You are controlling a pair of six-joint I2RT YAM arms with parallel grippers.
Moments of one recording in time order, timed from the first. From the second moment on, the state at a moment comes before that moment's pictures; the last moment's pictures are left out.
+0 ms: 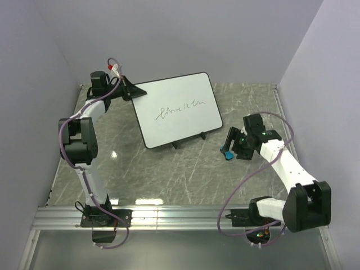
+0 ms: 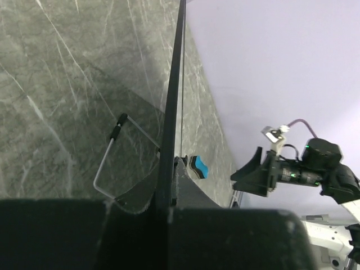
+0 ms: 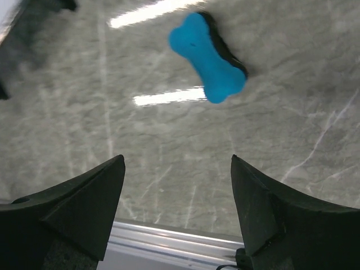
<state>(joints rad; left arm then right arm) 0.06 2.01 1.50 0.19 1.05 -0.74 0.17 1.20 0.89 -0.76 -0.18 0.52</state>
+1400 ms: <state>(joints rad) 0.07 1.93 1.51 -0.03 1.03 -0.60 0.30 1.75 1.13 -0.69 0.14 0.44</state>
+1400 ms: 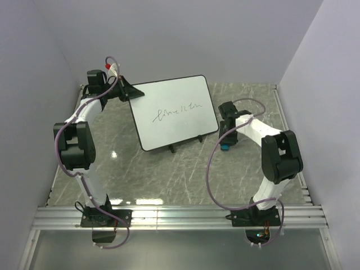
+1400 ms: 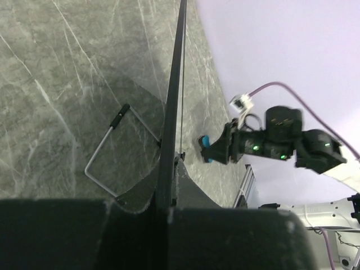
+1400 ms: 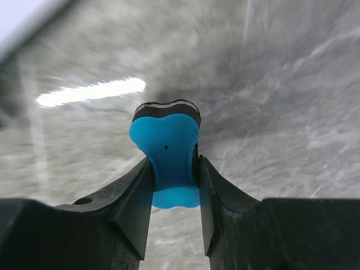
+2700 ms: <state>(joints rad) -0.01 1.83 1.37 0.08 0.91 -0.64 0.62 2.16 2.02 -0.74 -0.34 0.59</state>
